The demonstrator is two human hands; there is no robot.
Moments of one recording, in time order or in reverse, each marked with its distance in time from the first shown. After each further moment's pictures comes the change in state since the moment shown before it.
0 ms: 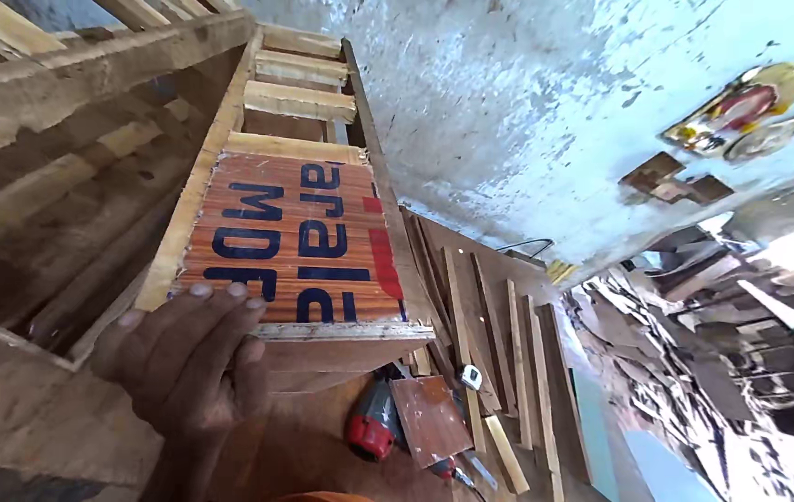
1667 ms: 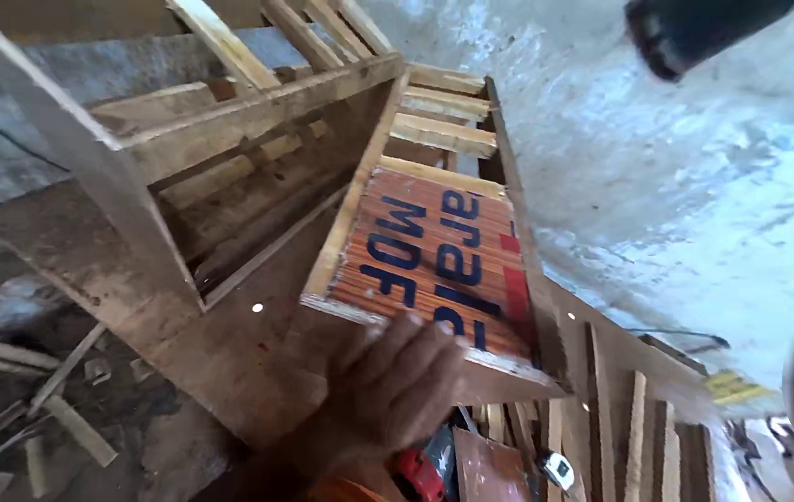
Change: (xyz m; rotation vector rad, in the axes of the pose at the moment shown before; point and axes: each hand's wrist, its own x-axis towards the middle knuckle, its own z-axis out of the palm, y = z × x) left_hand -0.008 0.058 0.009 0.067 -0.060 0.018; right_hand 0.079 -0.040 0.091 0.236 -0.256 -0.089
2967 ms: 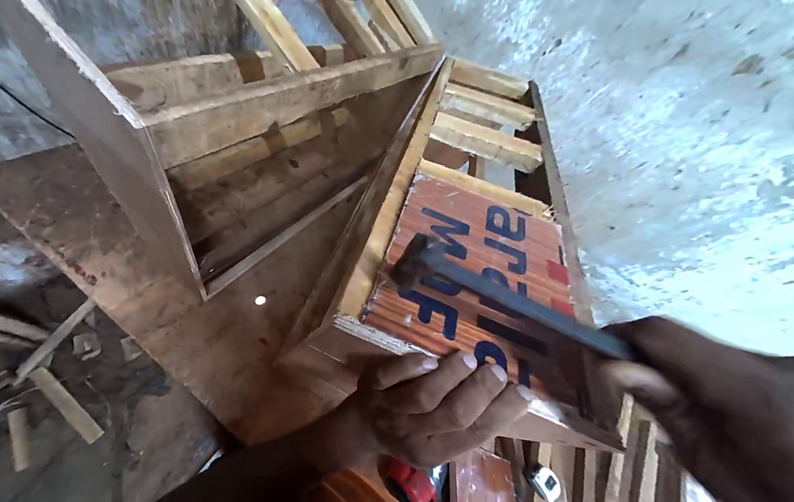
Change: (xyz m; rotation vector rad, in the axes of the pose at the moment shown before) left_hand -0.007 -0.011 0.024 -0.101 0.080 0.137; right_hand 0.046 0.011 0.038 -1.006 -0.369 -0.209
